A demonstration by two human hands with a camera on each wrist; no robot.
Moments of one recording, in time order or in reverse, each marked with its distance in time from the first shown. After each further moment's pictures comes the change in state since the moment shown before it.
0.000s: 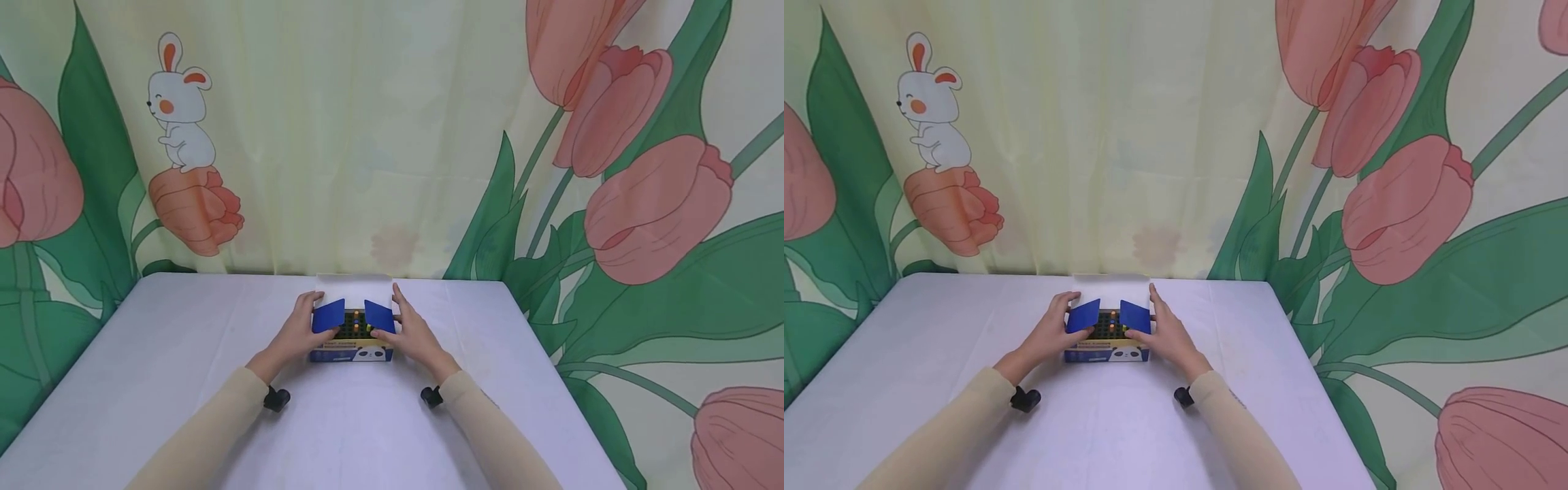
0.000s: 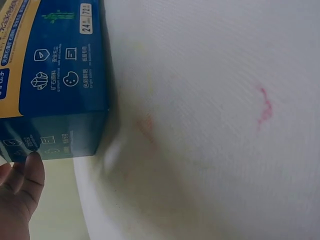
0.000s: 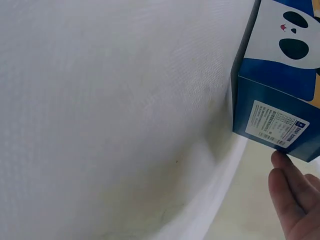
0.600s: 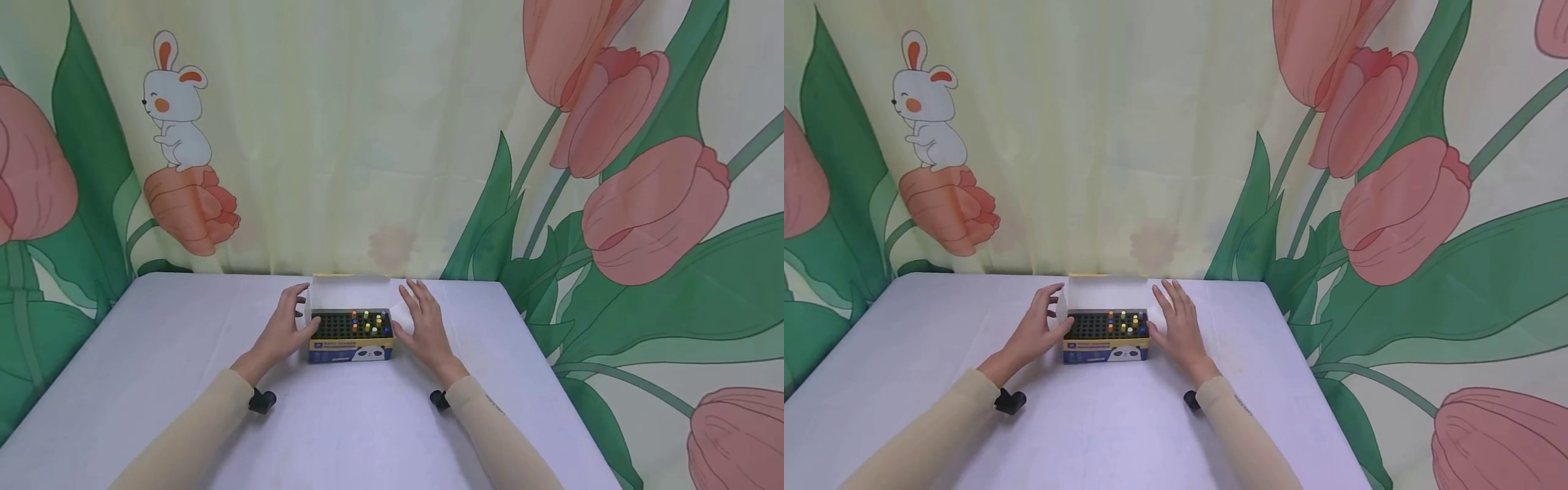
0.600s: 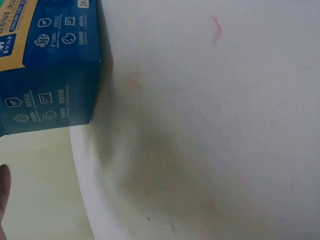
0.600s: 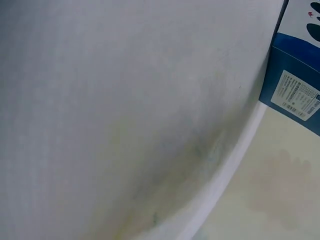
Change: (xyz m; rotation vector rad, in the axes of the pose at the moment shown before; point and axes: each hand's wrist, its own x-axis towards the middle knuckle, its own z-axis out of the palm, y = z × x) left_hand -0.009 -0.003 -0.016 0.010 0.173 0.167; right_hand -0.004 0.030 -0.021 -0.375 0.465 -0.586
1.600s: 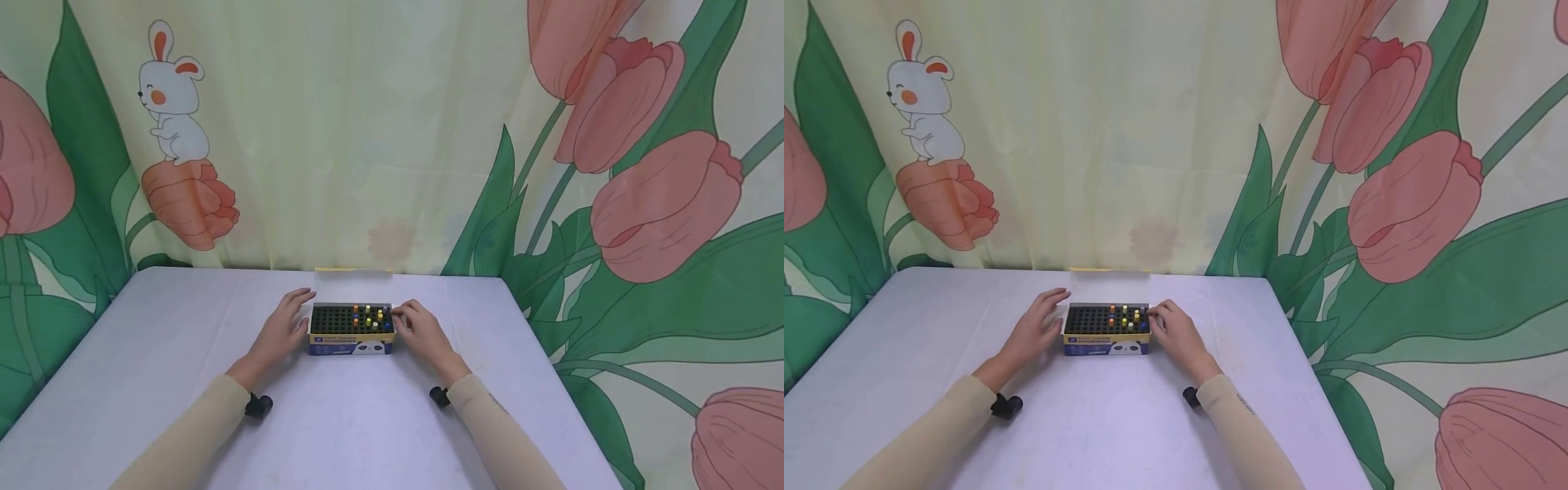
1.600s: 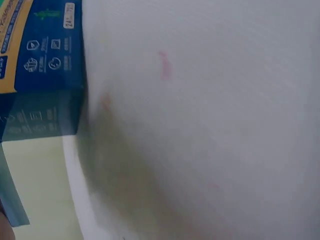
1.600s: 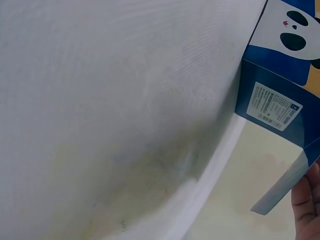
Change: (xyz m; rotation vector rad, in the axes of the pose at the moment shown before) left_hand -0.008 -0.012 0.005 0.114 0.031 0.086; right_hand 0.004 -0.012 -0.006 0.162 -0.335 0.326
